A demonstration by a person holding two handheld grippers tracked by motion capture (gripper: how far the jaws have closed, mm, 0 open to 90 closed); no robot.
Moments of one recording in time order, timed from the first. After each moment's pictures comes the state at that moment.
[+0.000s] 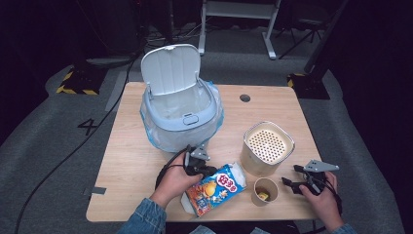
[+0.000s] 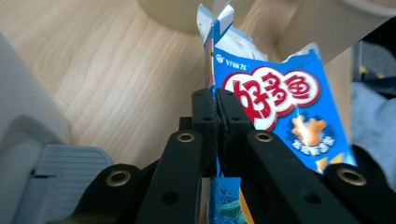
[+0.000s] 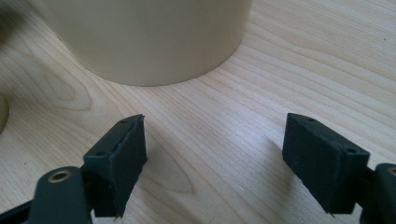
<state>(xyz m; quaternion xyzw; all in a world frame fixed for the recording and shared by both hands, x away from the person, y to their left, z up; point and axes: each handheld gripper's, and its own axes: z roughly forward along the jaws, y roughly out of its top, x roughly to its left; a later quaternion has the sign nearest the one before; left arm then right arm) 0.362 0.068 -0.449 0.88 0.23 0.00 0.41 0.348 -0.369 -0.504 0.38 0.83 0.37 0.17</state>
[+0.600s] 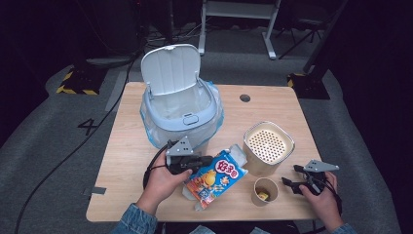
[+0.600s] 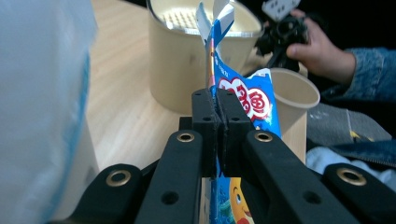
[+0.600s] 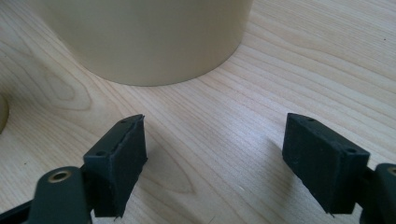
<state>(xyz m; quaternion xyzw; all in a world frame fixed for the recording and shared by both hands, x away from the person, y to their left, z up) 0.340 0.099 -0.398 0.81 0.23 0.05 0.54 0.348 -0.369 -0.504 0.38 0.83 0.37 0.17</state>
